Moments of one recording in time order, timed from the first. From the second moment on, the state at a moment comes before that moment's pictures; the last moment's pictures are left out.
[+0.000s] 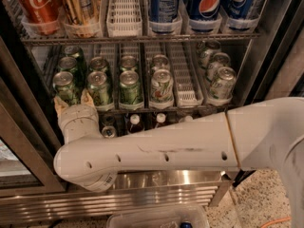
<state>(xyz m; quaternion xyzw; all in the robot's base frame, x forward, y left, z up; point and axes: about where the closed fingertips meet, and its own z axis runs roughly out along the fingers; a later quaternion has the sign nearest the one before) 0.596 0.212 0.829 -0.13 0.72 0.13 0.66</state>
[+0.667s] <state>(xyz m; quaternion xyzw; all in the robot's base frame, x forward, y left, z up) 0.600 0.226 0.832 -0.12 0.73 0.14 0.66</state>
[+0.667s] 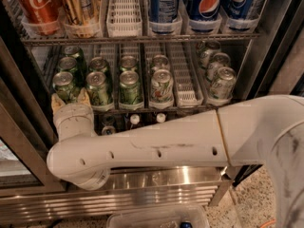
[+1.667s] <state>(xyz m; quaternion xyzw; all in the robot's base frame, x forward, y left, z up) 0.604 0.242 0.827 -0.10 0.73 0.16 0.65</state>
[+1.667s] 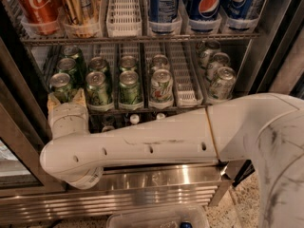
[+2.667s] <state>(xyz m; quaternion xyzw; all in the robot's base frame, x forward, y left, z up) 0.601 0.243 0.826 -0.09 0.74 0.16 0.65</state>
